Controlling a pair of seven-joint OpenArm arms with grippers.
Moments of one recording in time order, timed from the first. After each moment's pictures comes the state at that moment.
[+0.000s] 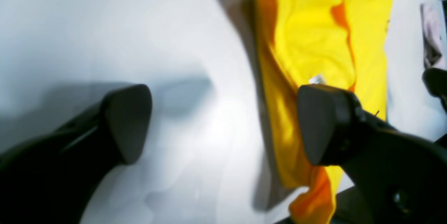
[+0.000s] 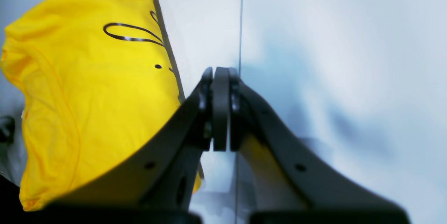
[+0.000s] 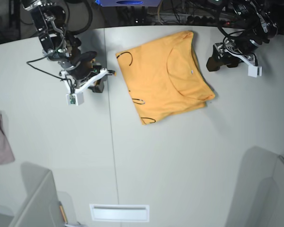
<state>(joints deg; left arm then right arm) 18.6 -1.3 -48.5 93.0 -52.2 -39.2 71.5 -15.8 20.3 -17.7 110.0 35.3 -16.9 -40.3</state>
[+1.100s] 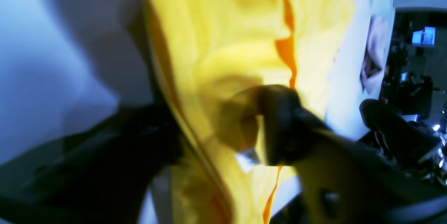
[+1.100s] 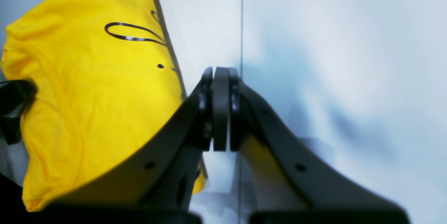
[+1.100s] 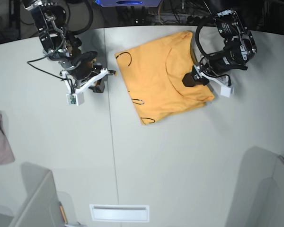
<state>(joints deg) 11.4 0.2 -31.1 89.0 -51.1 -18.1 71.5 -16.0 19.8 -17.5 110.0 35.3 -16.9 -40.2</state>
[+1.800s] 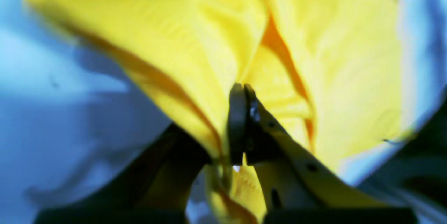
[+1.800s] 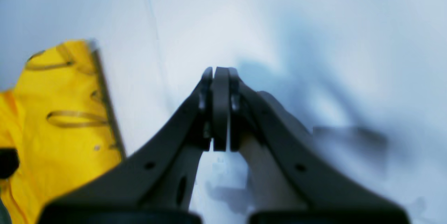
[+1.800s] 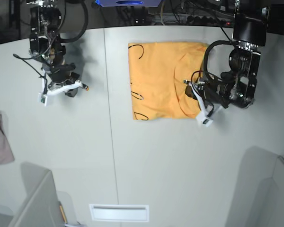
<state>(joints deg) -3.9 -24.5 10.2 88.6 -42.9 -15.4 72.2 -17.7 12.2 2.4 103.4 35.5 -16.5 -40.4</state>
